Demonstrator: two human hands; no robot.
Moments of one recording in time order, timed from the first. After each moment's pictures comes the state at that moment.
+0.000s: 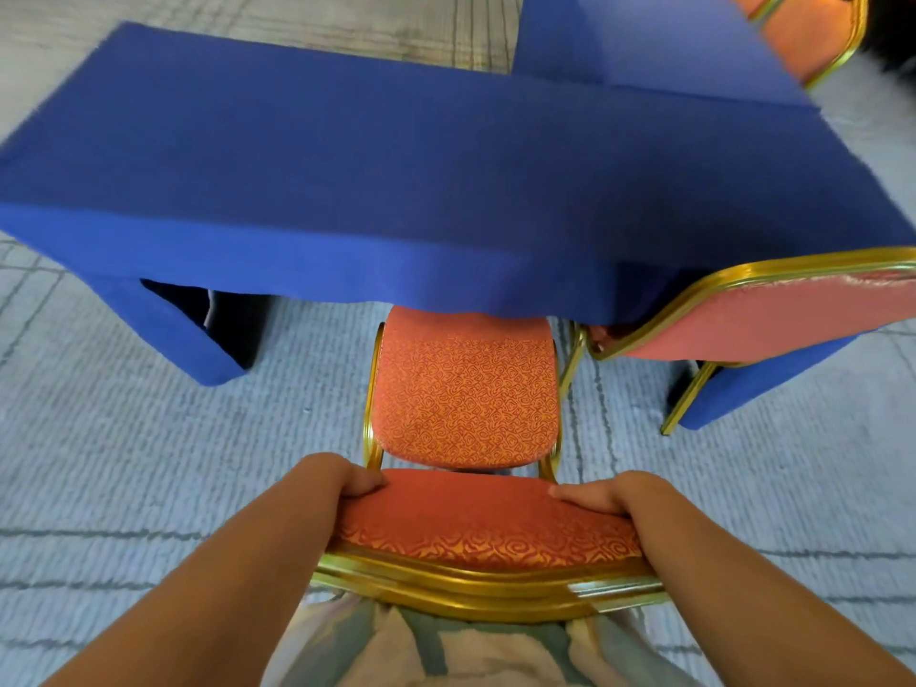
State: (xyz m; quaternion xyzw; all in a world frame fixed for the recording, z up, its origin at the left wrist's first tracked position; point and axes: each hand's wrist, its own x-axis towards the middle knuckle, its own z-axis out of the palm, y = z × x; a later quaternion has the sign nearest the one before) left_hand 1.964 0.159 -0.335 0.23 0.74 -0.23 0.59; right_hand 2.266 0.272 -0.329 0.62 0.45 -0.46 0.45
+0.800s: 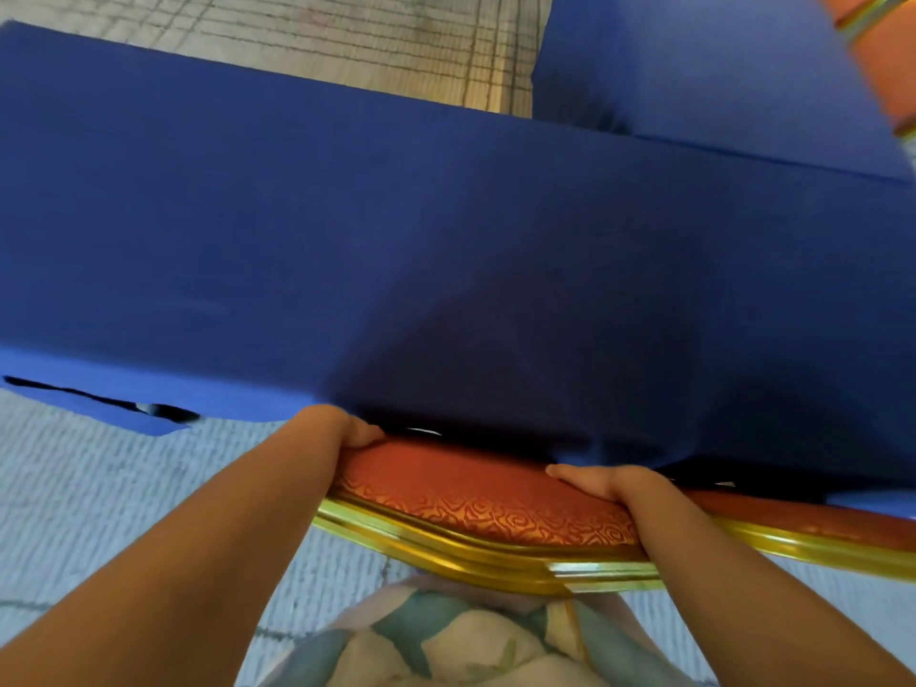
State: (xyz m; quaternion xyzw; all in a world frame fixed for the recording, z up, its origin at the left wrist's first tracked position) left_hand 1.915 0.511 -0.347 0.34 0.77 -0.23 0.48; right_hand 2.232 0.623 -0.344 0.59 0.55 -0.45 0.39
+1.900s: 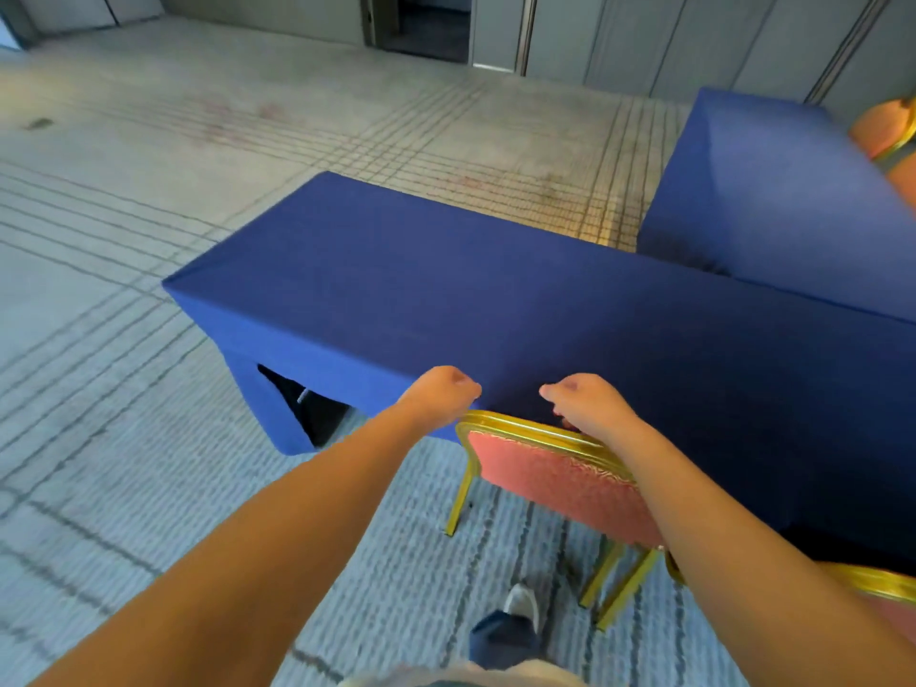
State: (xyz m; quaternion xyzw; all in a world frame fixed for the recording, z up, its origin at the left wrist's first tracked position) left_hand 1.897 0.367 -0.203 0.34 0.82 0.29 0.36; right_hand 2.063 0.489 -0.177 0.48 0.78 -0.39 0.01
